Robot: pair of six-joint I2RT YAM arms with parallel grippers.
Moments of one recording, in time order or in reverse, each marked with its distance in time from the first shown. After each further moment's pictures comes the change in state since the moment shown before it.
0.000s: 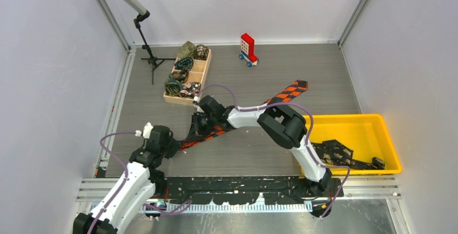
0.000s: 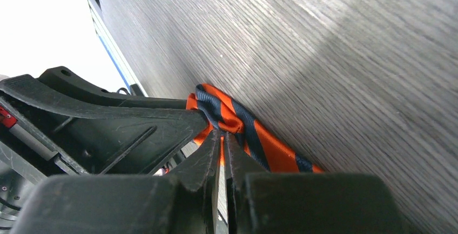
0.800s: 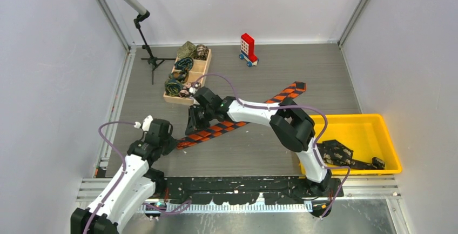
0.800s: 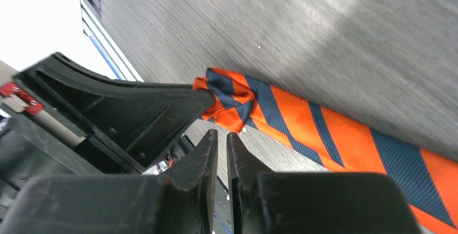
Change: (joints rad) left arm 0.000 0.064 0.133 -0.117 -0.041 0.130; right arm 0.011 -0.110 0.137 -0.286 0.113 -0.131
